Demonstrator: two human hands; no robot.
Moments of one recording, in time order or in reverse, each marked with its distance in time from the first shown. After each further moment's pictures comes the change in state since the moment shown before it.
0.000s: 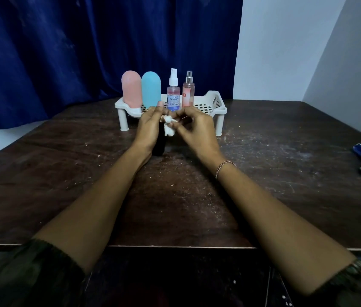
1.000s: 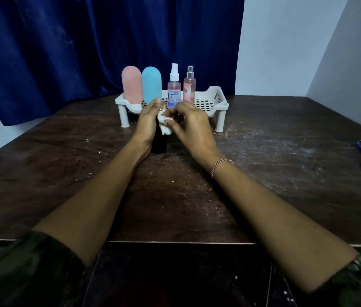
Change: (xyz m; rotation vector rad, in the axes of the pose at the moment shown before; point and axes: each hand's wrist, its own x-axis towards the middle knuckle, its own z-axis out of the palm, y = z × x) left_hand 0.001 0.005 -0.002 -0.094 -0.033 -0.028; right_hand -0.004 -0.011 0.004 -0.135 -0.029 -0.139
